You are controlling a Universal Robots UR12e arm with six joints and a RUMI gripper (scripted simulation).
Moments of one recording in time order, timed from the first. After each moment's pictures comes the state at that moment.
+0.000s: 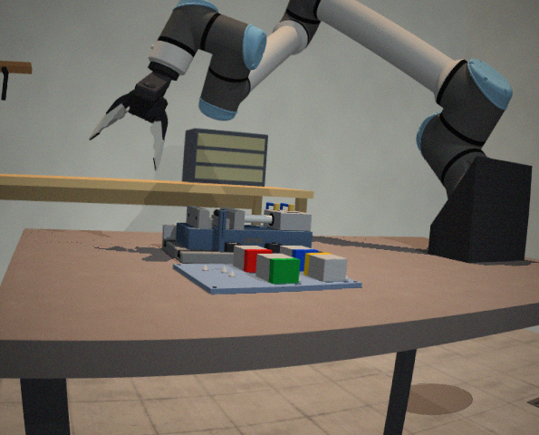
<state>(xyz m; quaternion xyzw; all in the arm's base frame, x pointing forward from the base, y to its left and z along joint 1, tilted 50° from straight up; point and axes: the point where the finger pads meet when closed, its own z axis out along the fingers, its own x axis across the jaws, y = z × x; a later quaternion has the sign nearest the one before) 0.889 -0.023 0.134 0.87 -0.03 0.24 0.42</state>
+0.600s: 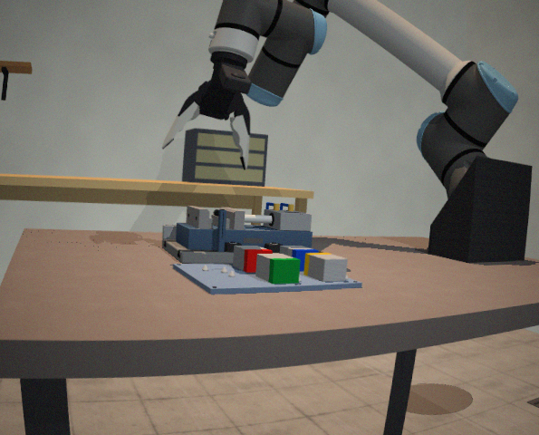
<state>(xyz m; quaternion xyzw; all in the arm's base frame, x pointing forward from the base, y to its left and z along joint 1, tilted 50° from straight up) 0.750 0.074 0.002 0.91 0.03 0.11 0.41</state>
